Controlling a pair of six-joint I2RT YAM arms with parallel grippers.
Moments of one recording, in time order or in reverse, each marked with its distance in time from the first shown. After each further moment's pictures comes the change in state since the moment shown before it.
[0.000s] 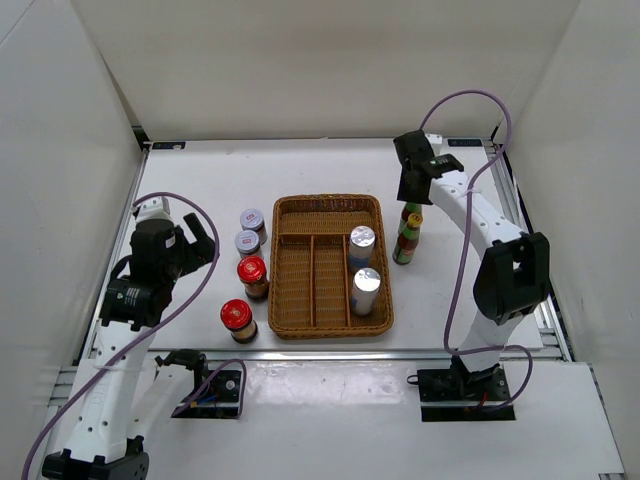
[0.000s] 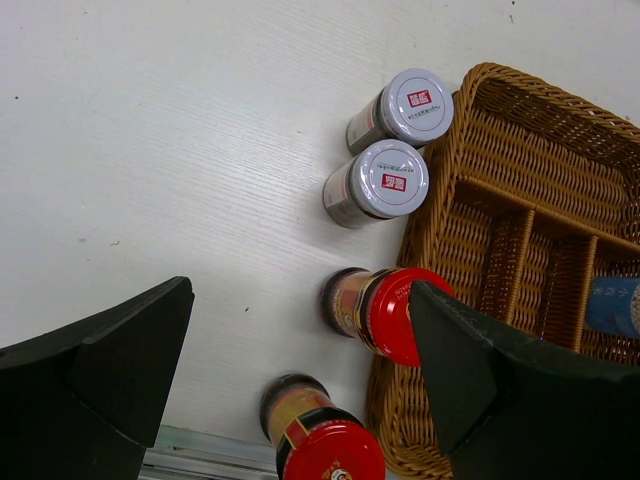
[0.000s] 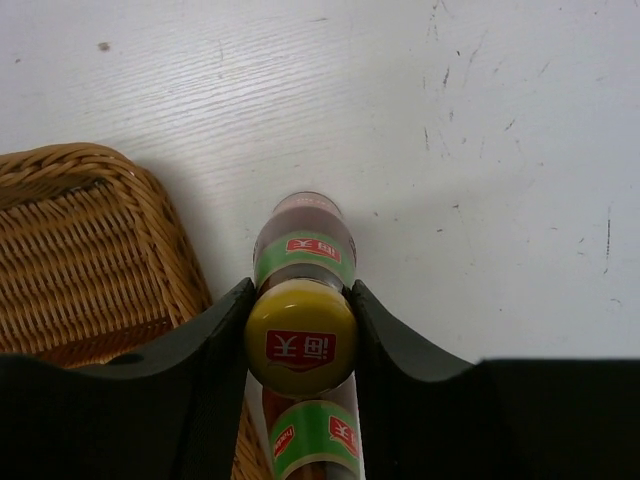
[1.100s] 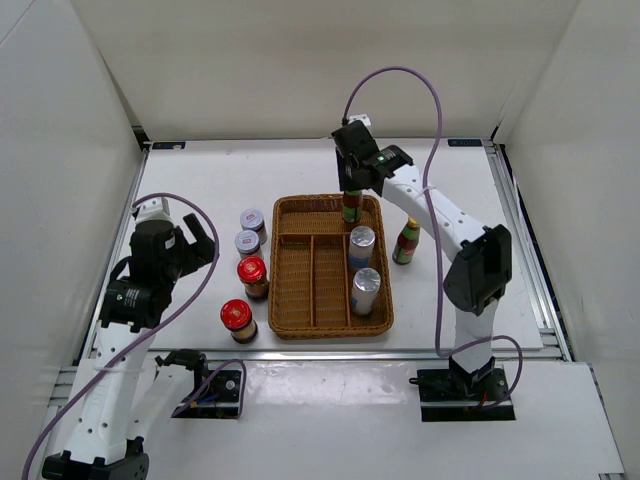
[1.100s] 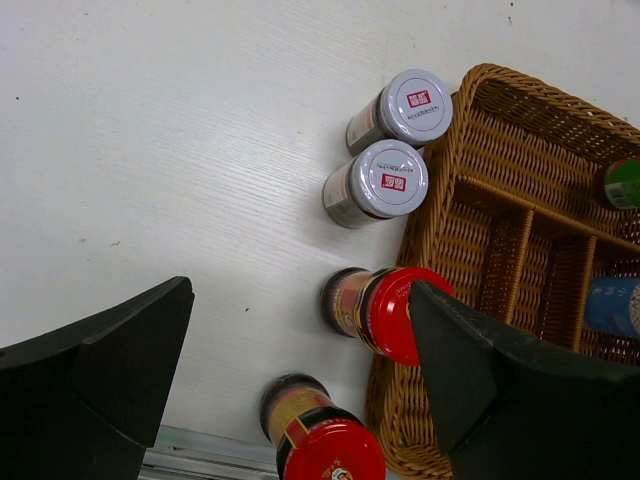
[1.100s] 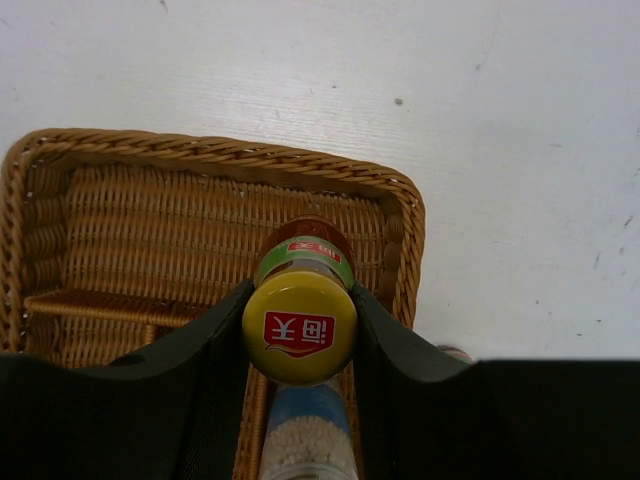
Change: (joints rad) left arm 0.000 -0.006 -0.003 0.000 -0.001 0.000; right arm 0.283 0.148 0.331 -0.001 -0.034 -0.108
